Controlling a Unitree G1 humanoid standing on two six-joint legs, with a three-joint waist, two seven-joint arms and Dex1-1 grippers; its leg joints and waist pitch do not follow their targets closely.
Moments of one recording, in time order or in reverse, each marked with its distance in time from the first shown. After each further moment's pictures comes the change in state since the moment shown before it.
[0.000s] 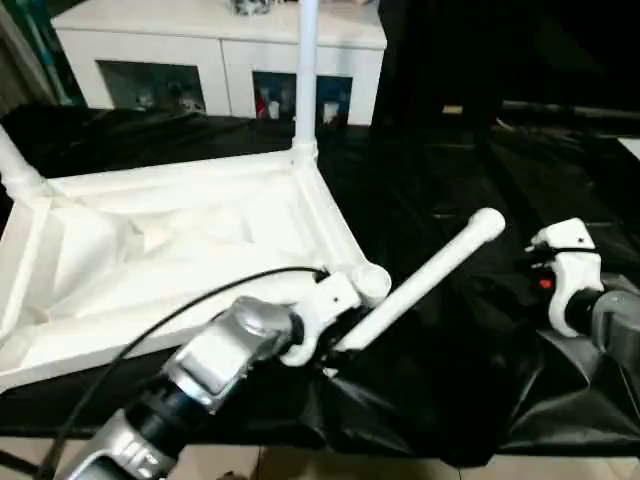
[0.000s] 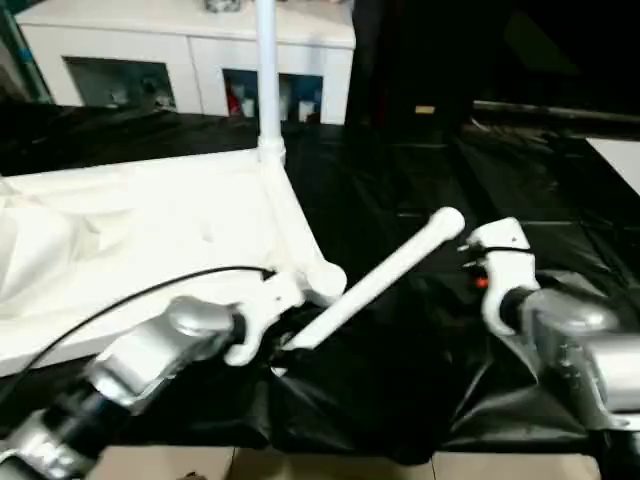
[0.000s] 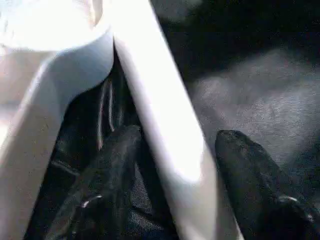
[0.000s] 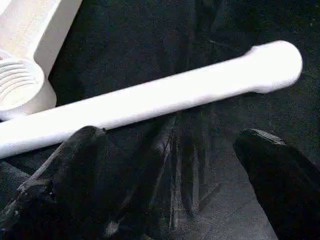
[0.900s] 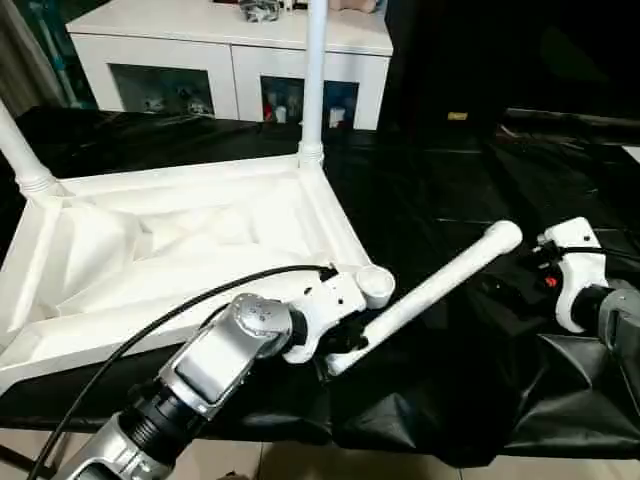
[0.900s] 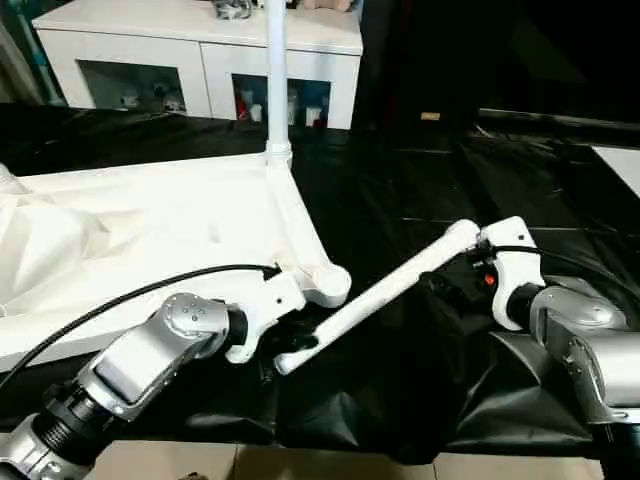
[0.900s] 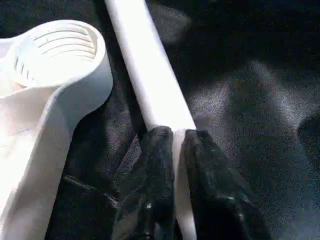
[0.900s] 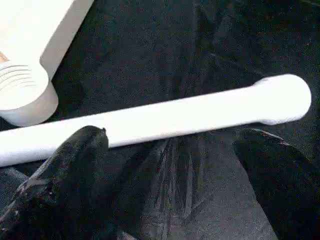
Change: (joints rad) left arm 0.008 0.004 -0.023 -0.037 0.074 -0.022 0.006; right arm -0.010 -0.006 0.000 0.075 -0.048 -0.085 0.079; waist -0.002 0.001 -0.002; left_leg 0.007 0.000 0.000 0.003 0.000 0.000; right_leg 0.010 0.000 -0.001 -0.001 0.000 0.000
